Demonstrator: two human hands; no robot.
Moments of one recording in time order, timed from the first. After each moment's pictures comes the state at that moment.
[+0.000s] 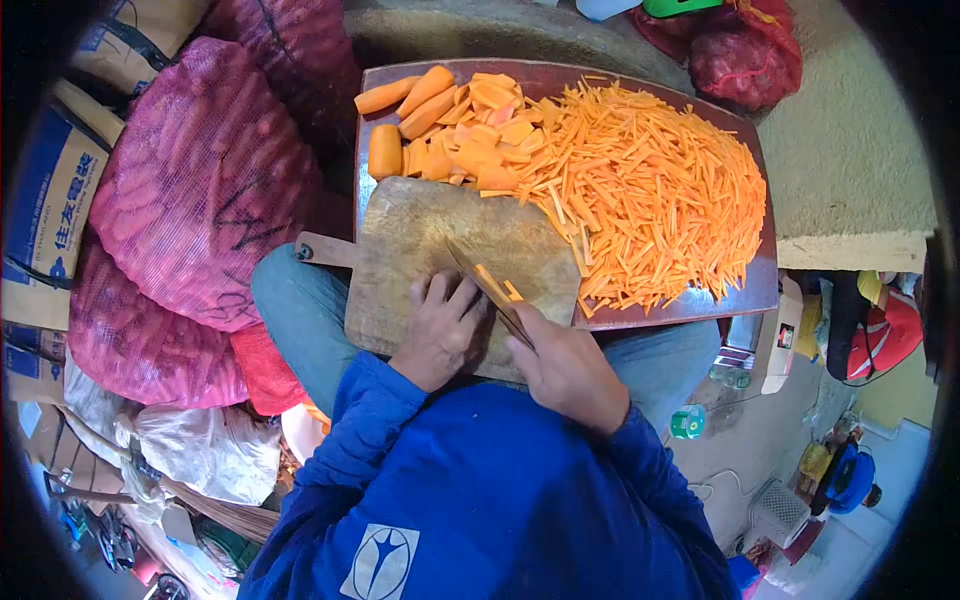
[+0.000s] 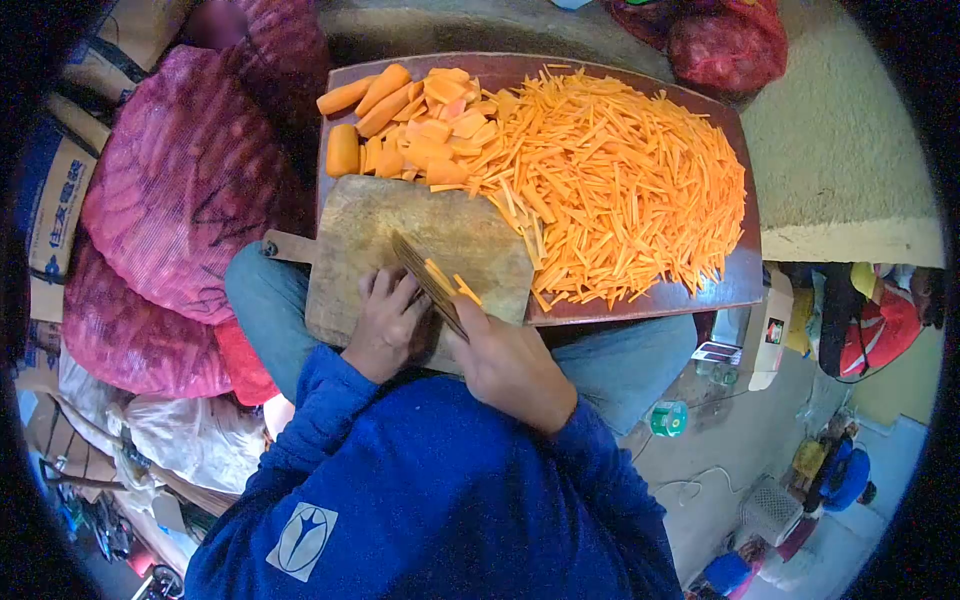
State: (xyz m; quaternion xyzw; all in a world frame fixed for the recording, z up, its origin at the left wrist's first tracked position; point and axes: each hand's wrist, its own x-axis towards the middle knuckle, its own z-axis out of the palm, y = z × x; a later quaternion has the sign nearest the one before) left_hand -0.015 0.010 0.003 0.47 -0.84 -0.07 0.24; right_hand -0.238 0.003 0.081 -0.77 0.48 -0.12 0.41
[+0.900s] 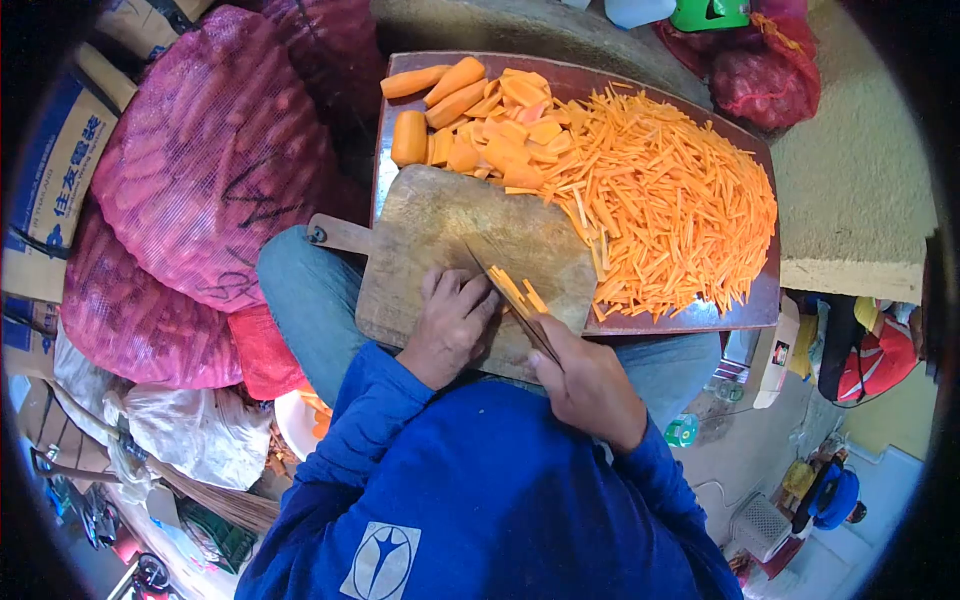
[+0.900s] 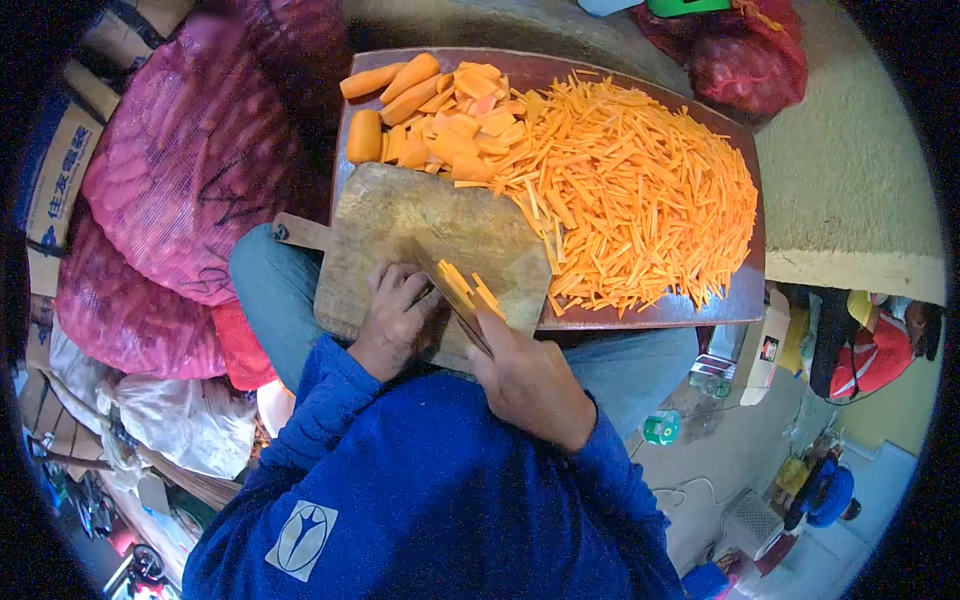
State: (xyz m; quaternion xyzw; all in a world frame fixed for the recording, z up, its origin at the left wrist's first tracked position) left_hand -0.009 0.011 0.001 0.47 -0.81 -0.09 0.33; right_hand -0.240 0.012 0.095 -0.77 0.47 -0.10 0.41
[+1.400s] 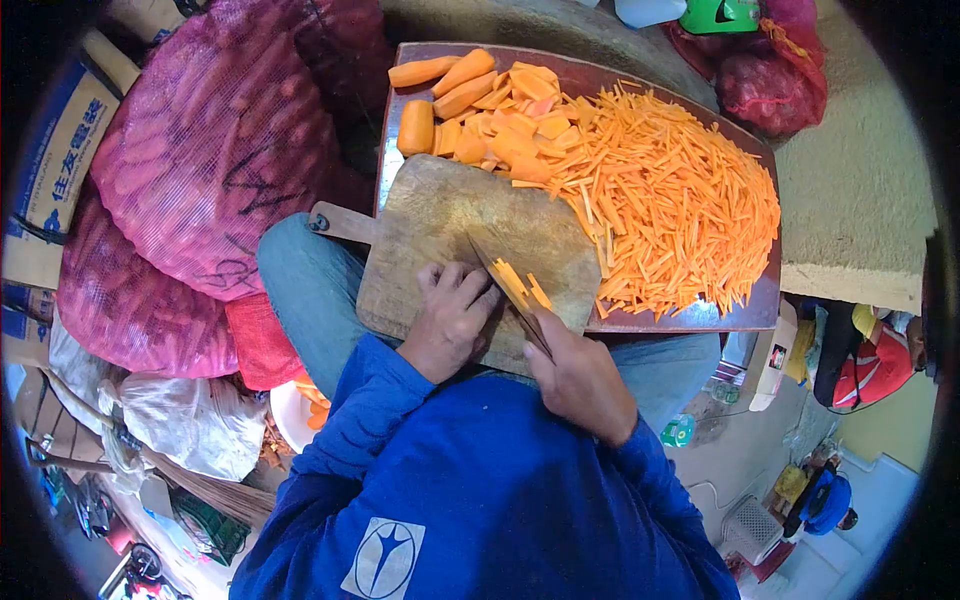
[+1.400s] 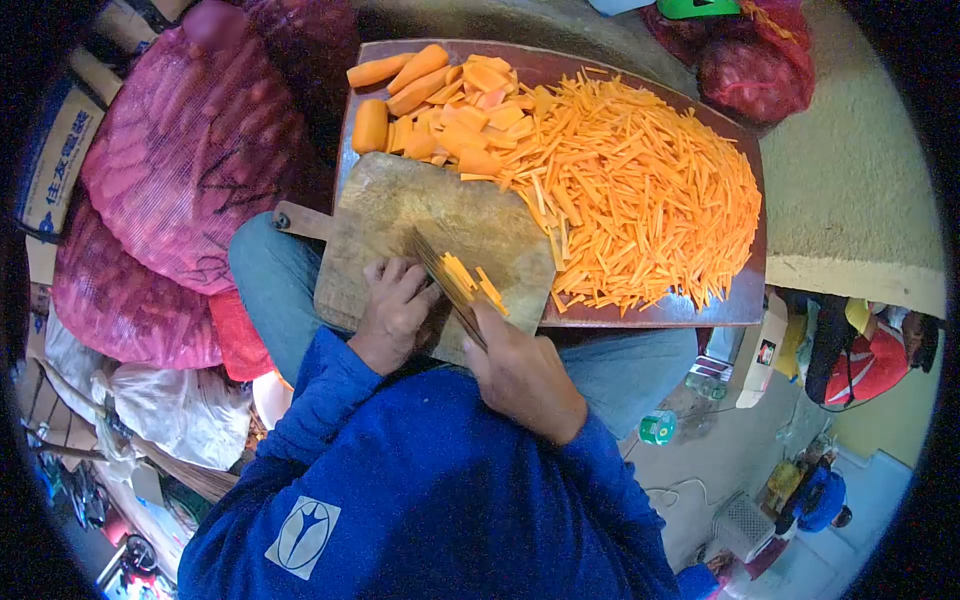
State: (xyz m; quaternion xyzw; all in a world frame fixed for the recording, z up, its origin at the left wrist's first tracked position) left_hand -0.006 0.017 -0.003 0.49 -0.80 -0.12 0.32; right_hand -0.227 0.015 0.084 -0.79 0.47 -0.13 0.37
